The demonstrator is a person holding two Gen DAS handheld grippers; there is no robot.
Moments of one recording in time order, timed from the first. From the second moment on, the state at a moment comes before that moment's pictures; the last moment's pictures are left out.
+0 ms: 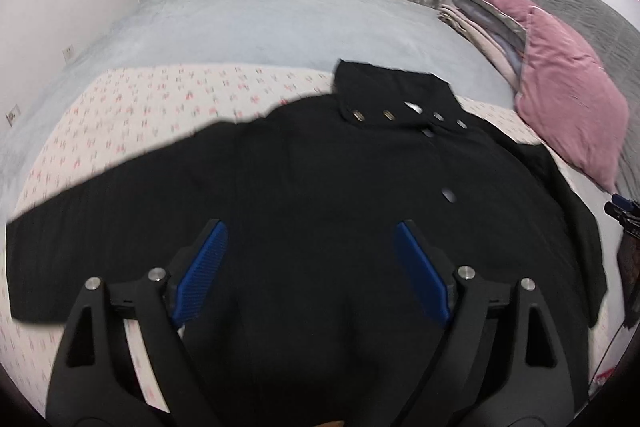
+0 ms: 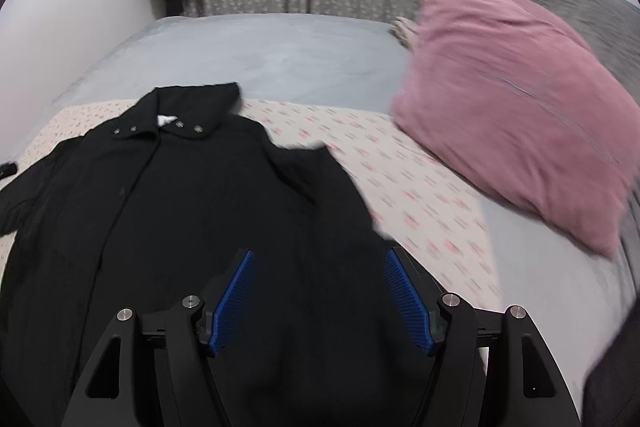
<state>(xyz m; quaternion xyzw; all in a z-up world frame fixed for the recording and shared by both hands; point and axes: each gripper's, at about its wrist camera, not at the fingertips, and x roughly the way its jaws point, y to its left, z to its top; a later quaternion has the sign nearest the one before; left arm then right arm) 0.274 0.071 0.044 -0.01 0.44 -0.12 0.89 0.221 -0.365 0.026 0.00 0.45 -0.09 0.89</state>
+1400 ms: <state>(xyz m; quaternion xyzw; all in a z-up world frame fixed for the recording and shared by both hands) 0.158 0.008 -0.034 -0.01 0.41 -0.20 0.89 0.142 -0.590 0.102 0.10 0.31 -0.45 0.83</state>
